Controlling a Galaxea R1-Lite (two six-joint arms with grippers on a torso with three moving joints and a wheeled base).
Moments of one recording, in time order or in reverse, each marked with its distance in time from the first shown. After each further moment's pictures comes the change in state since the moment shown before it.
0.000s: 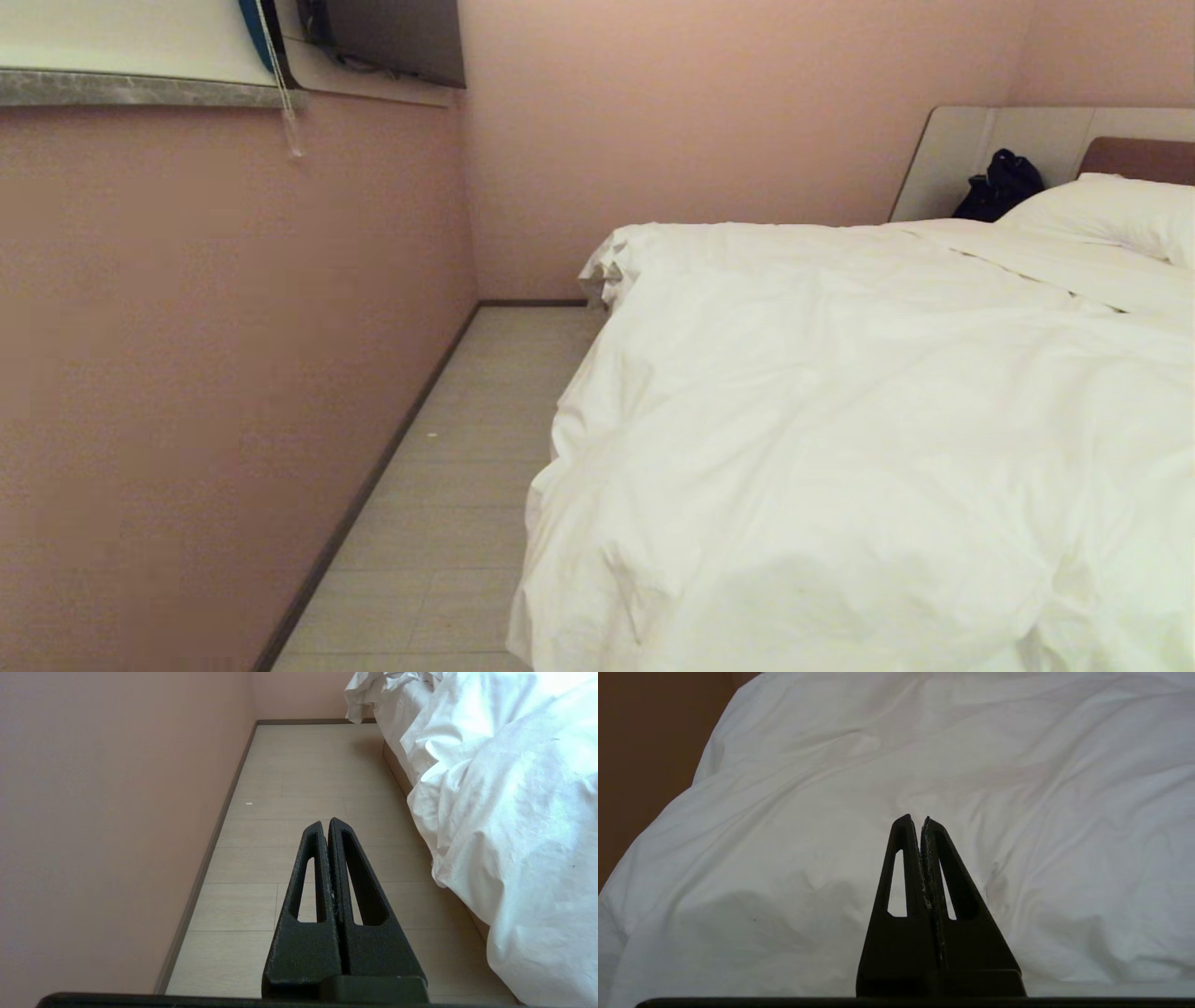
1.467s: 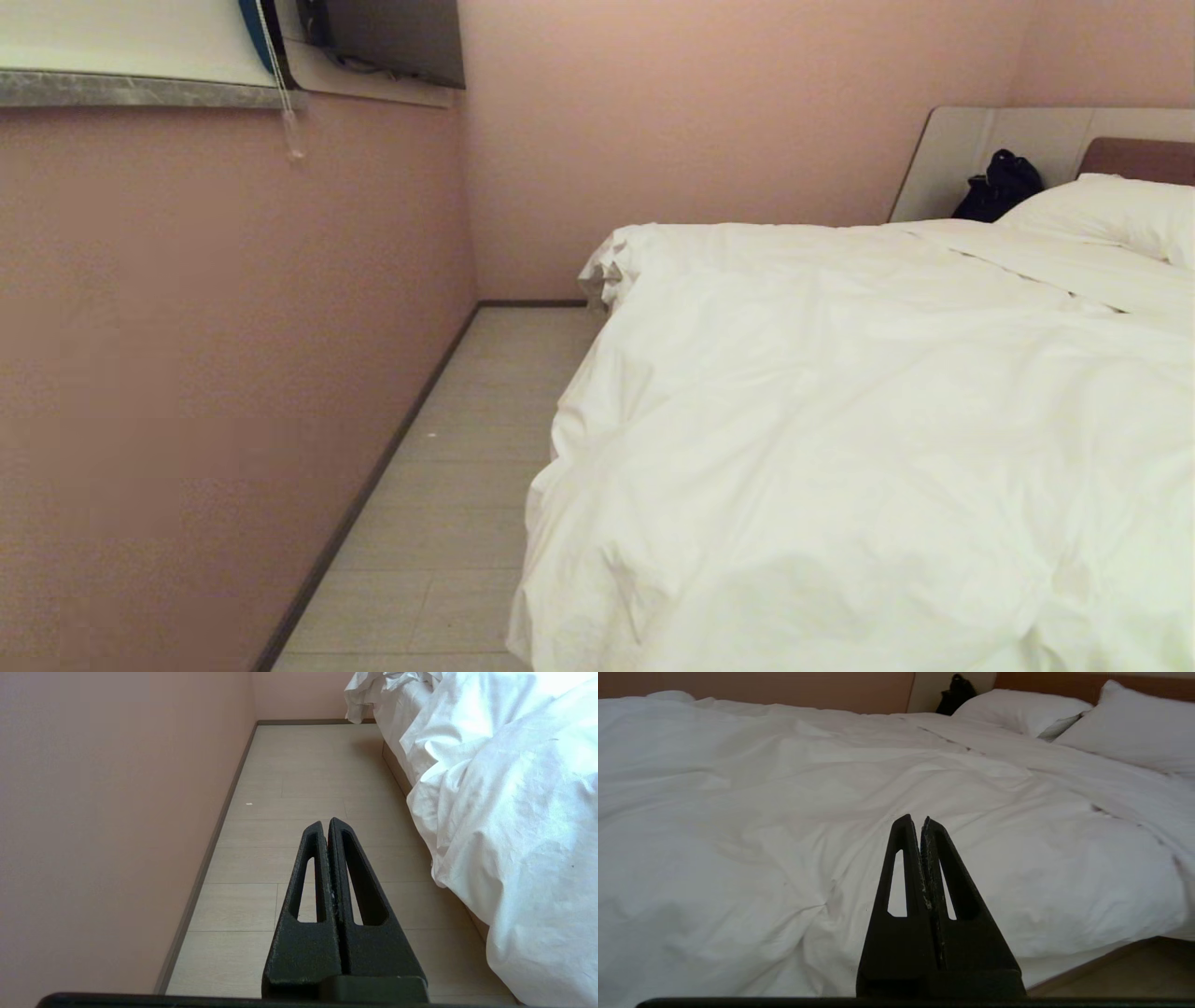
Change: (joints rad) left arm 0.000 0.000 0.000 0.000 0.000 0.000; right arm -0.022 -0.378 0.111 0.000 -0.304 -0.382
